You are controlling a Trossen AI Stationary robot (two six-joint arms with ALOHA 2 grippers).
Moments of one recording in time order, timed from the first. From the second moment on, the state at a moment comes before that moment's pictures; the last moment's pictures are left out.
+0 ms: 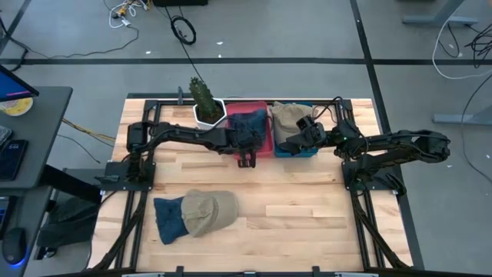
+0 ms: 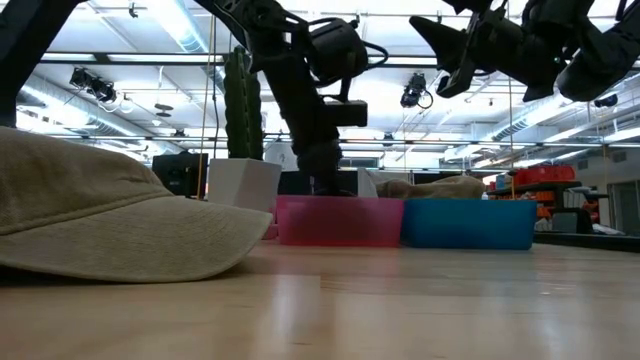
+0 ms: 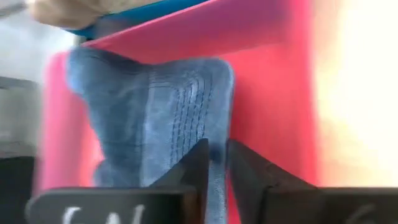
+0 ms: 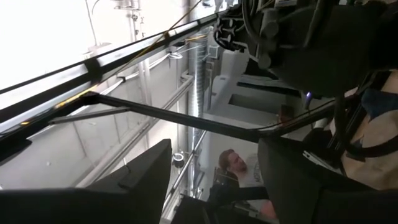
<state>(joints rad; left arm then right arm) 0.12 1.97 1.41 -0.44 -0.42 0.24 -0.30 1.18 0.36 1.22 -0.53 1.64</state>
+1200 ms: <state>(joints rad) 0.05 1.40 1.41 -0.71 -0.03 -0.66 -0.29 1.18 0.36 1.24 -0.54 1.59</state>
